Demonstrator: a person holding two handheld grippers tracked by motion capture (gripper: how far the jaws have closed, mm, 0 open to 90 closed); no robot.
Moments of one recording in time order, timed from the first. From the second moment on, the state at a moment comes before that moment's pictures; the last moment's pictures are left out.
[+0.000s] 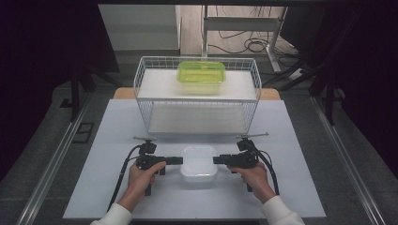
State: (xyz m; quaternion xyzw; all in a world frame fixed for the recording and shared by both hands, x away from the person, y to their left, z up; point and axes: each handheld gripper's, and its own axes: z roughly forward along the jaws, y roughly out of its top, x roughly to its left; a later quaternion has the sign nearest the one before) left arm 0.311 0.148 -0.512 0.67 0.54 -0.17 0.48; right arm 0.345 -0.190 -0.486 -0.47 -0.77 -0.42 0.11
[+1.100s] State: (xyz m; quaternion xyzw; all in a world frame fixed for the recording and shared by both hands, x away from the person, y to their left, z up) left arm 0.295 0.146 -0.499 0.67 0.52 -0.15 0.51; right arm 0.335 -0.200 -0.482 -0.48 -0.74 -0.46 0.13
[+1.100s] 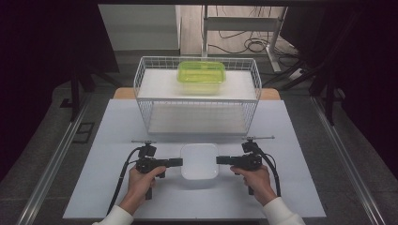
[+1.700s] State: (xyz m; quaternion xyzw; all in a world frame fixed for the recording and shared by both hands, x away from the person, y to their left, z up) left arm 0.286 0.143 -0.474 0.69 0.50 -0.09 0.52; right arm 0.328 -0.199 -0.460 -0.44 -0.75 -0.49 0.09
